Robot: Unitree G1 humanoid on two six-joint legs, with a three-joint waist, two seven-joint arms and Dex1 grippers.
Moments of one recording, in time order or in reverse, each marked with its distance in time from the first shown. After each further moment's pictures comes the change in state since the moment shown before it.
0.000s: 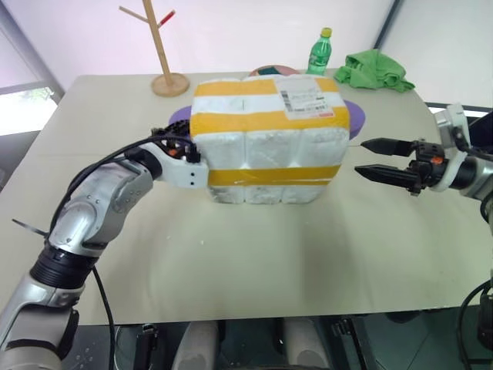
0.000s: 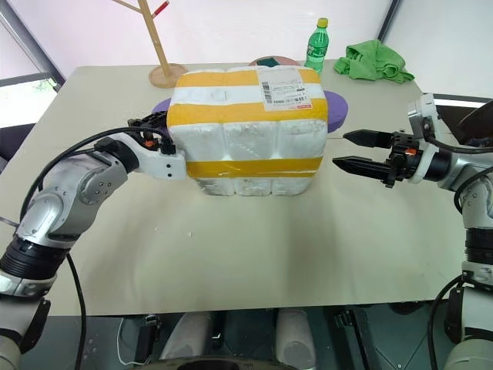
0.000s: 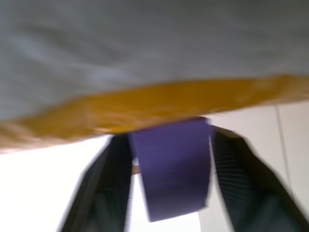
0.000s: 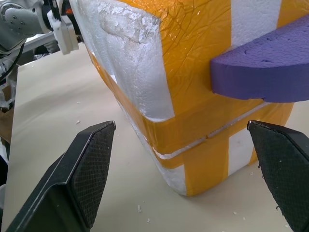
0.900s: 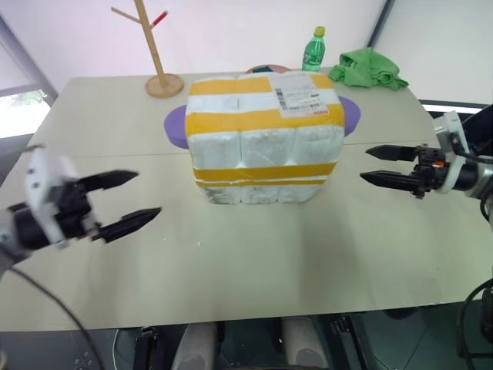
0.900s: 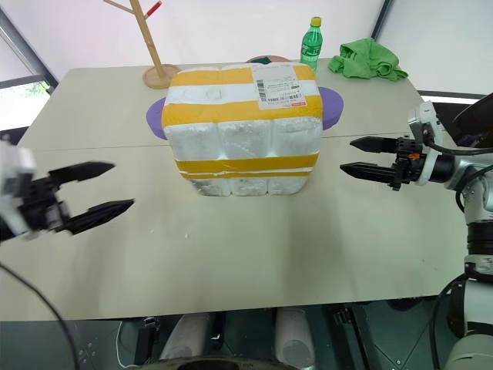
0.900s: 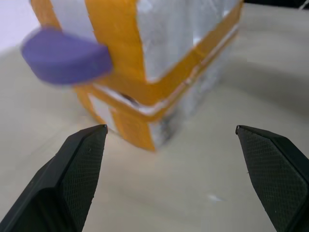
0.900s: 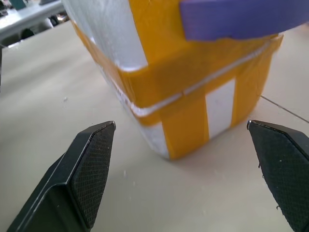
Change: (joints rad) left arm 0.583 0.062 0.996 -0.400 -1.570 0.978 -0.556; right arm -0.051 -0.049 0.059 0.182 -0.103 -0.116 0.121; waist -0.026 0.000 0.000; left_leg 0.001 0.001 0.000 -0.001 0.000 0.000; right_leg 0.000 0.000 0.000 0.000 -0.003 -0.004
